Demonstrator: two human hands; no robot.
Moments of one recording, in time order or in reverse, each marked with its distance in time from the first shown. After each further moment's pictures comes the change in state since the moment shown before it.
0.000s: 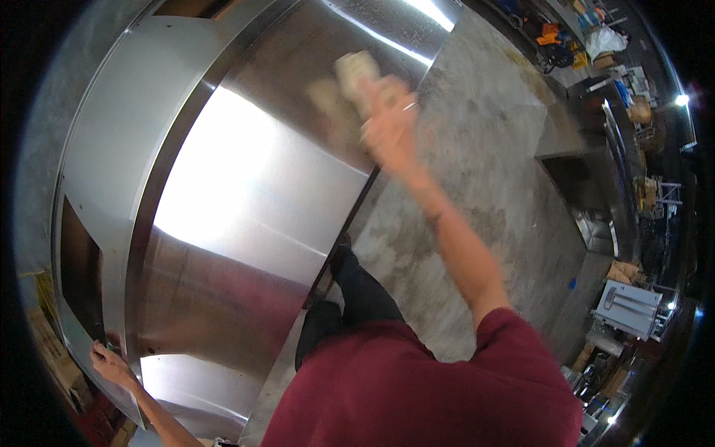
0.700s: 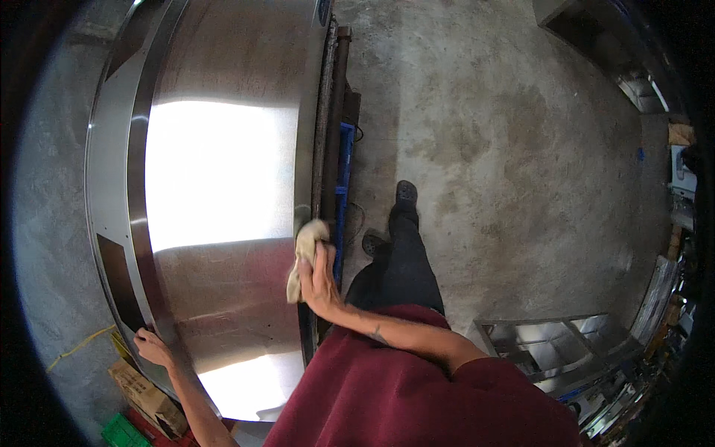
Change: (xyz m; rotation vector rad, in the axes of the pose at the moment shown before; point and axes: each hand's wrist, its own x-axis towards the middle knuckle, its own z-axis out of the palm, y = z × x) left_hand -0.022 0.103 -0.048 0.003 -0.042 0.122; right_hand -0.420 -0.282 0.011 0.860 0.183 0.720
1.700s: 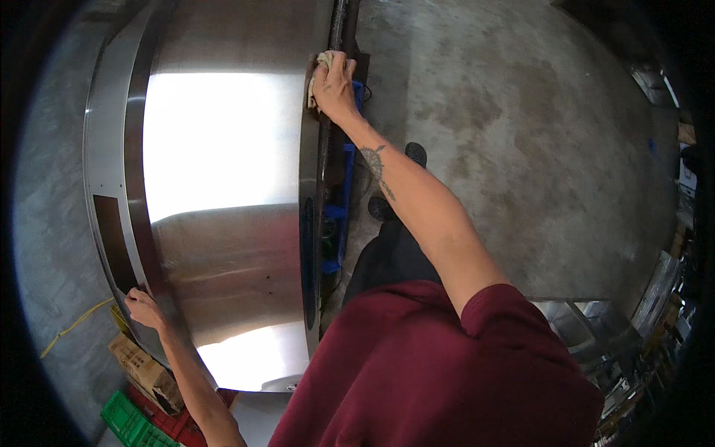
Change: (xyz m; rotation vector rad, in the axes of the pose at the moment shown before) left_hand -0.023 0.045 -0.017 -0.083 0.068 0.112; right_hand 0.272 0.037 -0.086 -0.020 0.252 -0.100
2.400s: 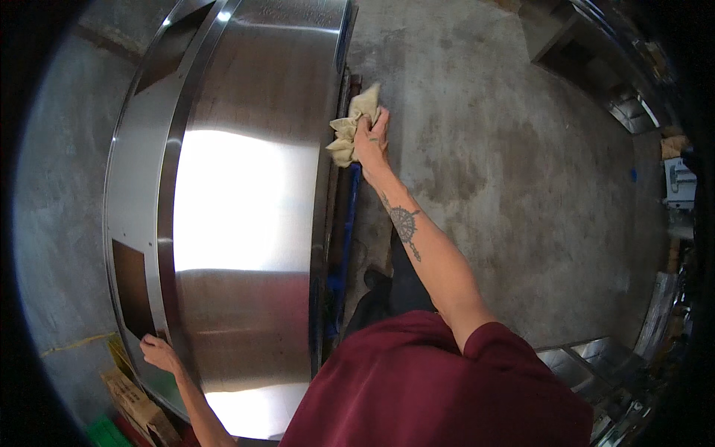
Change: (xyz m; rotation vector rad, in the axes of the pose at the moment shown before) left_hand 0.031 -0.049 0.025 0.051 0.044 -0.027; right_hand 0.092 -0.068 -0.015 0.291 -0.012 0.314
